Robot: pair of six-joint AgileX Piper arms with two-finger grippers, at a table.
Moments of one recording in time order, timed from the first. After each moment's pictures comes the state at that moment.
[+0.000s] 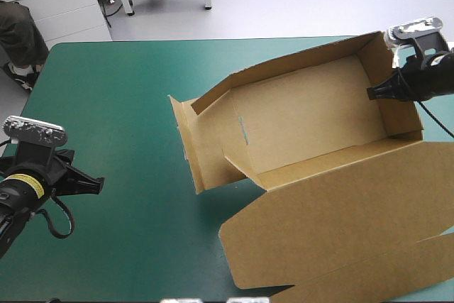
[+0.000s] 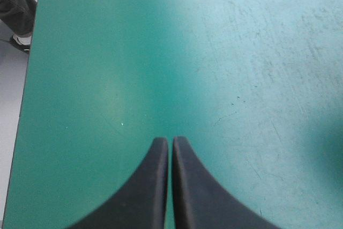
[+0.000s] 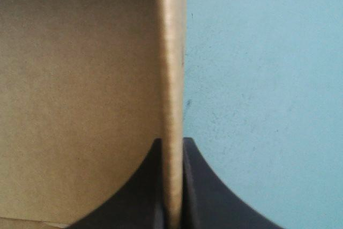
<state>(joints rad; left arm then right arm) -0.41 0.78 -1.00 0.36 1.02 -0.20 -0.13 1.41 -1.66 0.28 1.24 -0.47</state>
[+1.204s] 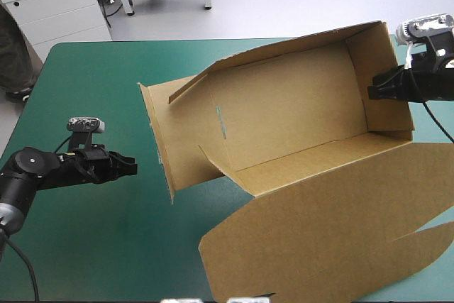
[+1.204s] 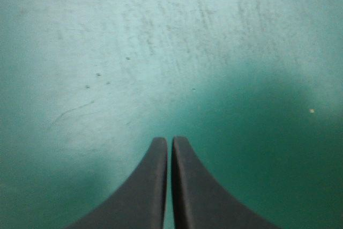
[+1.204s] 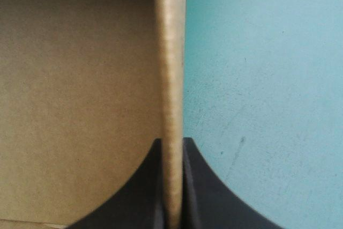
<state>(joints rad) 0.16 1.20 -0.78 -0.83 0.84 0.76 -0.20 1.33 -1.62 0.55 1.24 -0.56</state>
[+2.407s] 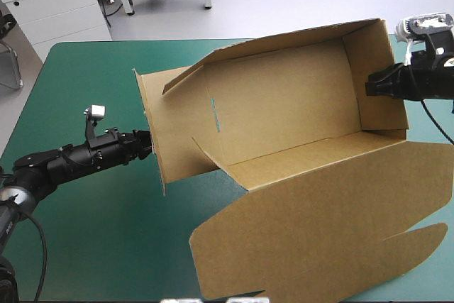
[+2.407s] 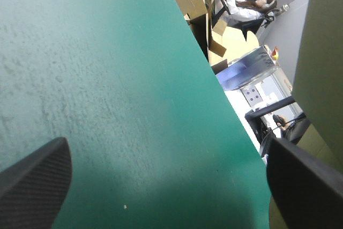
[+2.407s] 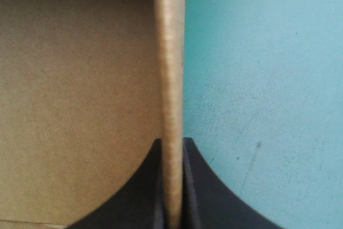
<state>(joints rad) 0.18 1.37 -0.72 -1.60 1.16 1.20 -0.20 1.34 -1.62 0.59 1.24 -0.53</state>
